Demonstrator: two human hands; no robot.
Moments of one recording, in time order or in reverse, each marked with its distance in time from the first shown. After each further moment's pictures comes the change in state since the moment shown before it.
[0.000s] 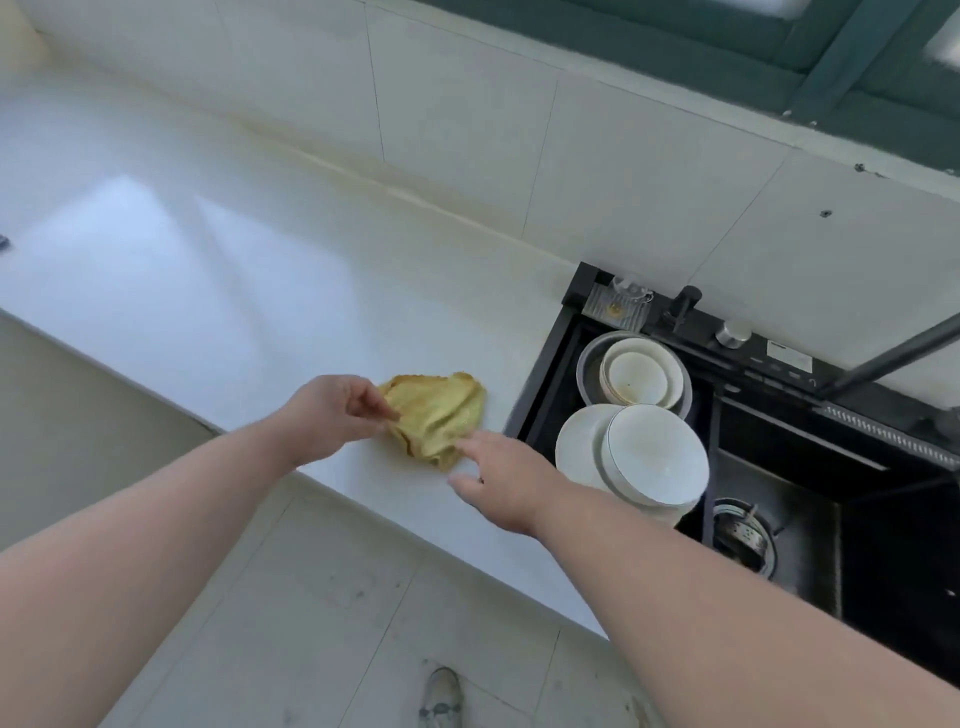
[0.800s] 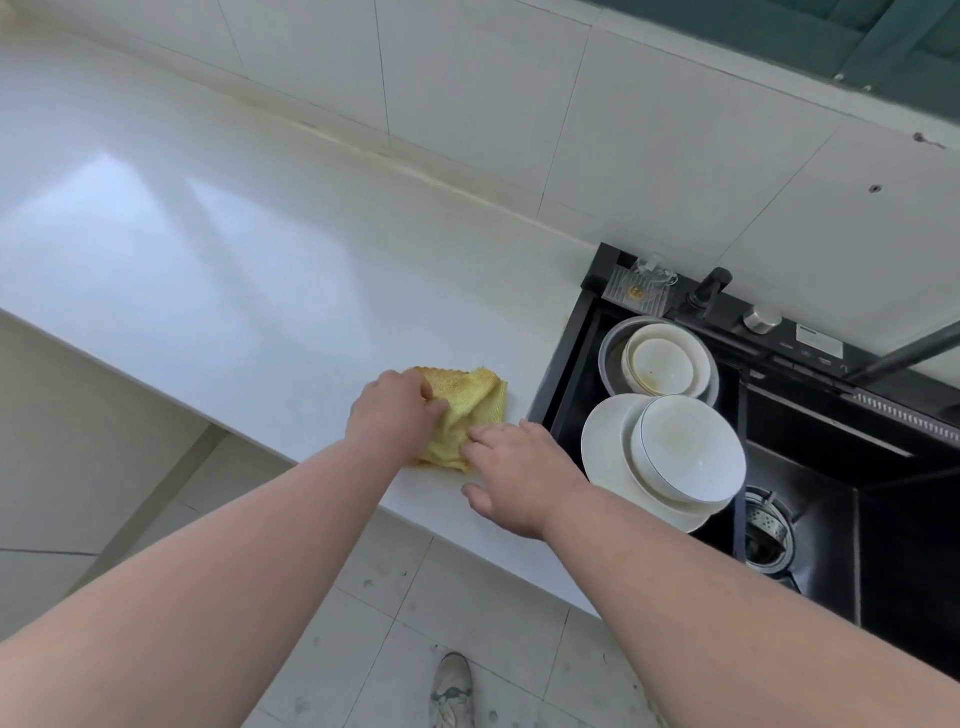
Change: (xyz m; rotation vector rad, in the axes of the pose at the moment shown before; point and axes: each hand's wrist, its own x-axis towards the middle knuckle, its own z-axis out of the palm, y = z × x) left_hand 0.057 -0.007 0.064 0.536 0.204 -0.094; right_hand 0.036 0.003 0.028 -0.504 0.053 -0.121
